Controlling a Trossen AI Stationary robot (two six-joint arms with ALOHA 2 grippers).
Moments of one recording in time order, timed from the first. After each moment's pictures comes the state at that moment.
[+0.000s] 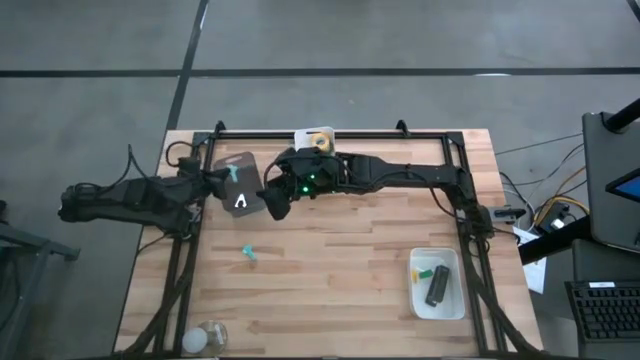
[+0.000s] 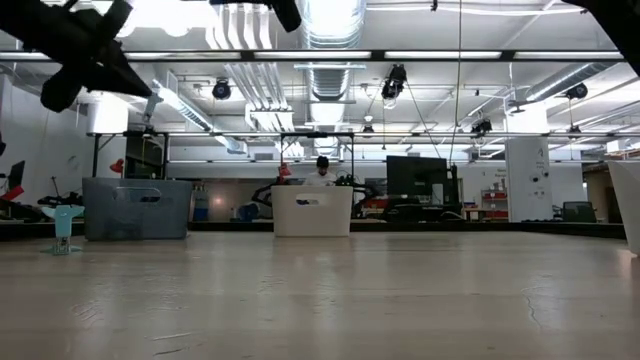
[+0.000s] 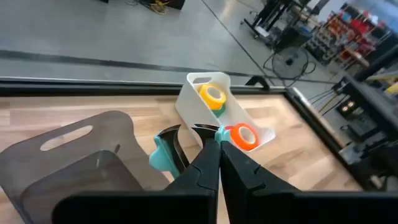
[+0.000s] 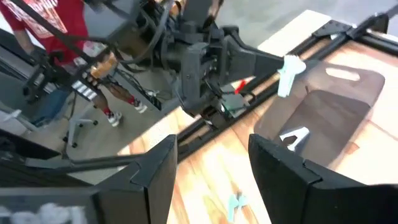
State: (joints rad) left arm -0.05 0.43 0.56 -0.68 -0.79 -0.94; right arm 0.01 2.10 2.22 -0.53 0.07 0.68
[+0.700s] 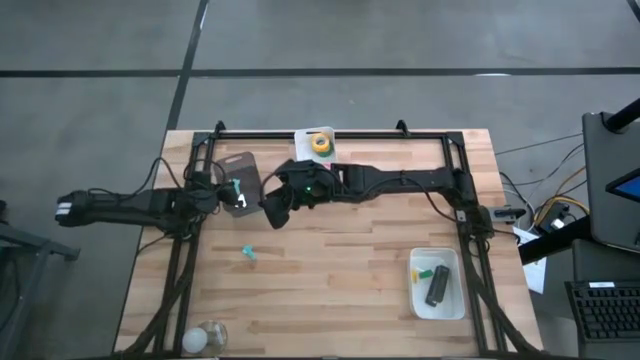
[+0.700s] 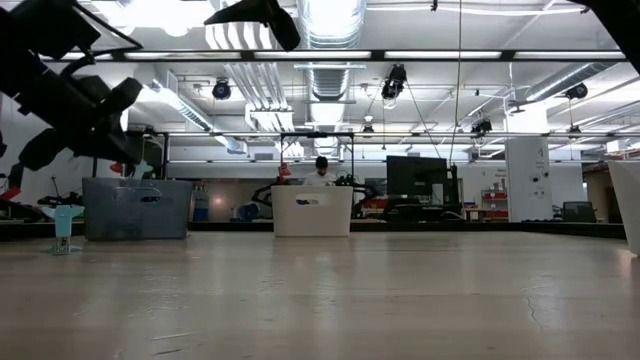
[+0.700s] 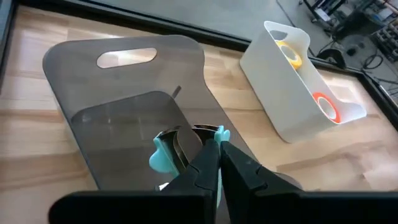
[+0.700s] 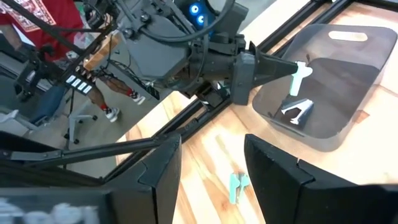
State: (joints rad) left arm 0.02 0.46 0.30 -0.66 -0.77 -1.18; right arm 0.03 2.10 2.10 -0.46 0.08 0.76
